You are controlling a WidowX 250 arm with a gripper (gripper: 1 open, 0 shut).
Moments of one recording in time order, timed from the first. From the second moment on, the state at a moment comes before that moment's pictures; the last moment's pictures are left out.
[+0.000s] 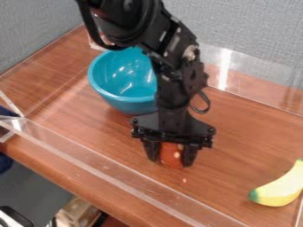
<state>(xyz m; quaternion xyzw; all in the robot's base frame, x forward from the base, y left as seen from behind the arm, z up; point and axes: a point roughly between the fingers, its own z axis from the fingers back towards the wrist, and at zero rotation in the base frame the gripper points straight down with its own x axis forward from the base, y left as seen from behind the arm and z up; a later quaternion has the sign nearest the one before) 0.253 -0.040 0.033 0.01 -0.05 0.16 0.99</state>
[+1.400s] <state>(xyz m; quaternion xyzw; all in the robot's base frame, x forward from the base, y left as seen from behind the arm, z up) 0.253 -0.035 0.078 0.01 -0.05 0.15 0.99</state>
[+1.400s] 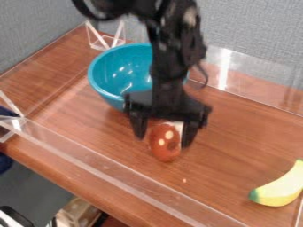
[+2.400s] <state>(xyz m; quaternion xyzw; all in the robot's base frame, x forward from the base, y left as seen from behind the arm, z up) 0.273 -0.036 0.067 -0.02 -0.06 0.14 0.99</state>
